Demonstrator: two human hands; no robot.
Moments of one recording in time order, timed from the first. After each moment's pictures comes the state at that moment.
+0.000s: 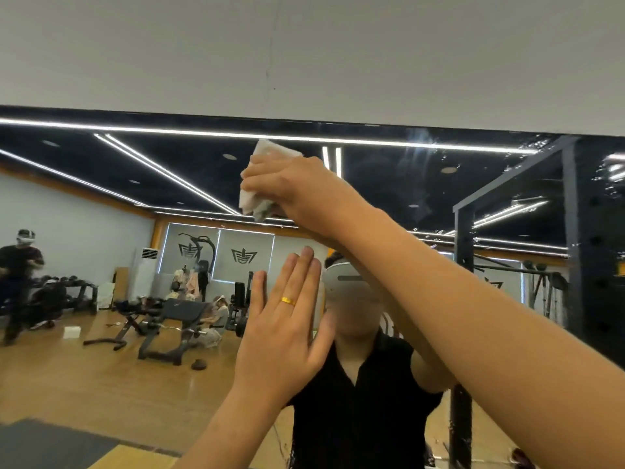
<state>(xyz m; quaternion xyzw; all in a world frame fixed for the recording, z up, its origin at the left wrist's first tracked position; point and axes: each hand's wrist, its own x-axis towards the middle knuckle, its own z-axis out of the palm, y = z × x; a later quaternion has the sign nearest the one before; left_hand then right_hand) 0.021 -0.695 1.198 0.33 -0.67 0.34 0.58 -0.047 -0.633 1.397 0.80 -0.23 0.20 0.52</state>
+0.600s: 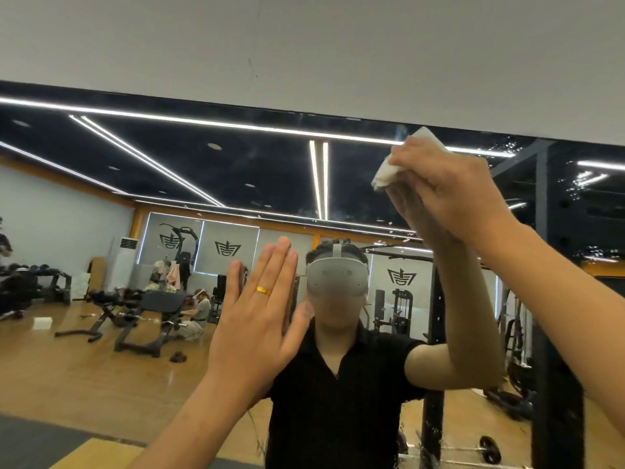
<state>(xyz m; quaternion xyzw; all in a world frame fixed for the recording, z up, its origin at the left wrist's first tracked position) 0.021 -0.695 1.196 0.35 -0.67 0.35 0.55 -0.224 -0.601 1.399 0.69 -0.29 0.35 0.56</state>
